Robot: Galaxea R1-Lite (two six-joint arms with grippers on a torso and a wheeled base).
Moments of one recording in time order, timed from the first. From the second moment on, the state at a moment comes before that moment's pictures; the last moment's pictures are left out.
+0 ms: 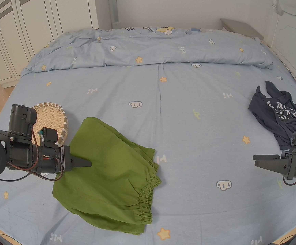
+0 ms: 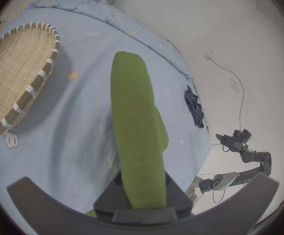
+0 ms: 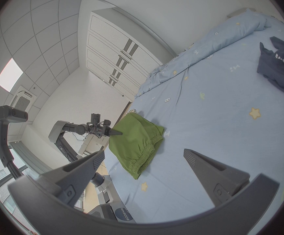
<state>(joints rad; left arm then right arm) -0.19 1.56 -0.76 -0.09 -0.54 -0.34 0.02 1.30 -0.38 -0.53 0.96 0.29</state>
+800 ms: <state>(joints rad) -0.22 1.57 -0.75 -0.09 -0.54 -0.34 0.02 1.30 -0.38 -0.53 0.96 0.29</state>
